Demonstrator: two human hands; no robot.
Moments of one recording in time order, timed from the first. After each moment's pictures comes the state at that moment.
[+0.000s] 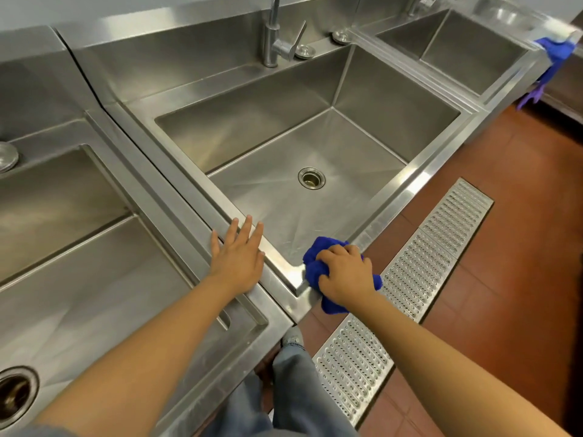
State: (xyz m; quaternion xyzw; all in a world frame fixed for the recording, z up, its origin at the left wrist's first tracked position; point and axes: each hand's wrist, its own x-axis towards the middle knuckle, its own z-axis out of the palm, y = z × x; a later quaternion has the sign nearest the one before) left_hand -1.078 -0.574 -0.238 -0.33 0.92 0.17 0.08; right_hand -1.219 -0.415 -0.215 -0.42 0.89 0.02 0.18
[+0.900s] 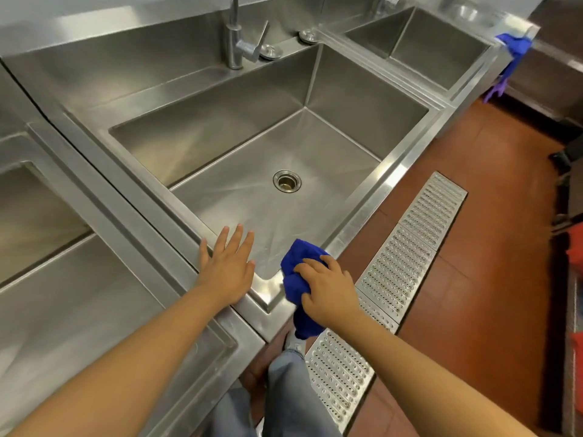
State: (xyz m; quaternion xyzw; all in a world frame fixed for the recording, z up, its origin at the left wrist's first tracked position) left_hand -1.115 -0.563 -0.237 -0.30 0.93 0.17 0.11; right_hand -1.231 -0.394 -0.219 -0.44 0.88 0.01 0.17
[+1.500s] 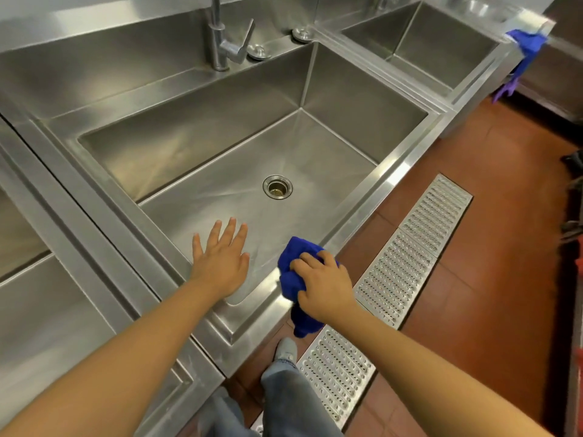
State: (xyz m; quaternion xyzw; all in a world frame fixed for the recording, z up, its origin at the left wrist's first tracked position) left_hand -1.187 -0.565 -0.229 -0.33 0.92 0.16 0.11; right_hand -1.307 -0.397 -0.221 -0.49 0.86 0.01 0.16
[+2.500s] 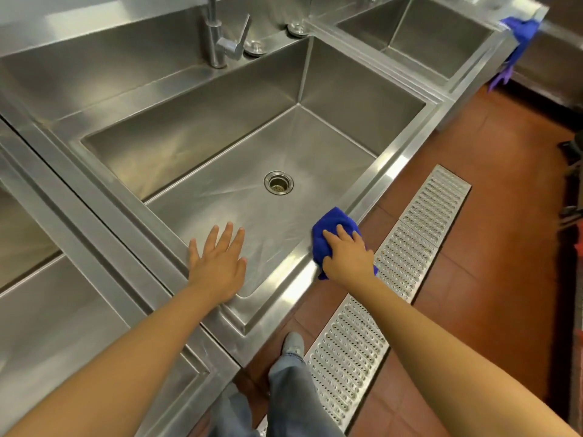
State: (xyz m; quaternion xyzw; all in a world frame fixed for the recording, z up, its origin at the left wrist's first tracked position) left_hand -1.160 -0.566 -0.231 -0.32 0.92 0.16 0.14; right_hand -1.336 -0.402 -0.215 -0.32 0.93 0.01 0.19
